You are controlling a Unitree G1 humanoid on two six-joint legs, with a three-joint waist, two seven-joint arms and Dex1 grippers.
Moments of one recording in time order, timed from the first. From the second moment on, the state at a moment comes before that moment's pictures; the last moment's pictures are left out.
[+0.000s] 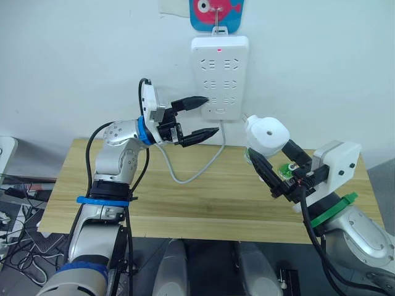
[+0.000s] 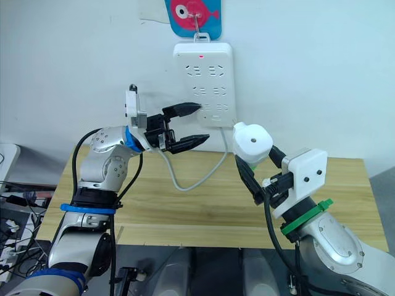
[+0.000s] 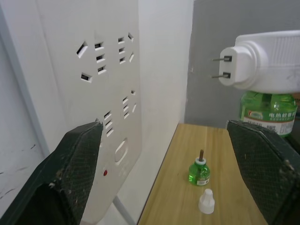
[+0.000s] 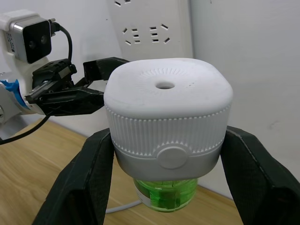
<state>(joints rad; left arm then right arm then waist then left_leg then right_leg) -0.76 0.45 0.02 0.27 -0.50 0.07 -1.19 -0.08 -1.00 0.26 -1.01 0.94 0.23 -0.46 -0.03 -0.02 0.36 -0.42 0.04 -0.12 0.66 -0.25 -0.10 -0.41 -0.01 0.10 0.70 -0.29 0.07</state>
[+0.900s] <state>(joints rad) -0.86 0.42 0.03 0.38 -0.45 0.07 -1.17 -0.15 -0.93 0.26 -1.01 0.93 0.33 -0.45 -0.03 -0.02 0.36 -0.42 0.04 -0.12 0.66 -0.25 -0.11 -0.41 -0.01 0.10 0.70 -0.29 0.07</state>
